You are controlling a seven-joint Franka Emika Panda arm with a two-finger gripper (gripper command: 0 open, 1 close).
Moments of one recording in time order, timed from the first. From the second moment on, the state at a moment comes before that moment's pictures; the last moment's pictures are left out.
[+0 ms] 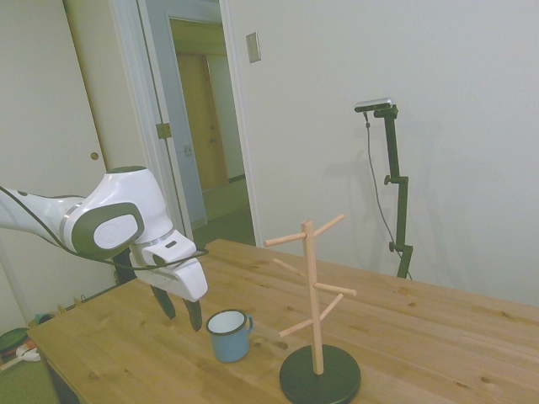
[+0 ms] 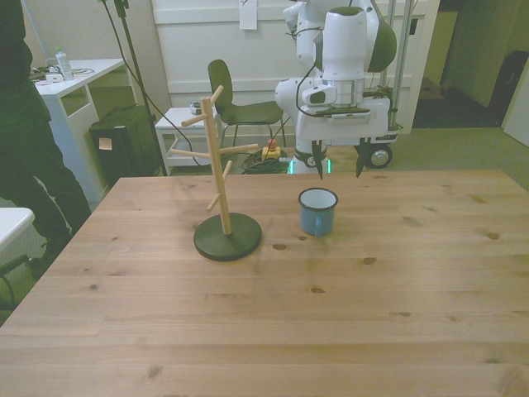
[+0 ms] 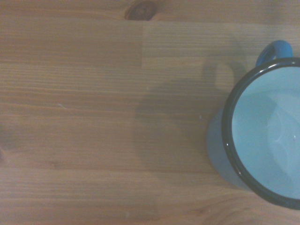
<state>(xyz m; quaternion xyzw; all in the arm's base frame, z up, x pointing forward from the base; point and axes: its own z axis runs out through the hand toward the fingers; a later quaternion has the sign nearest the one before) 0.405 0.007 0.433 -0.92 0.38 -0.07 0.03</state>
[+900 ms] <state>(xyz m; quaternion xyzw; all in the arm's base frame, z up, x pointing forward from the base) 0.450 -0.019 0.446 -0.90 0.43 -0.05 0.07</state>
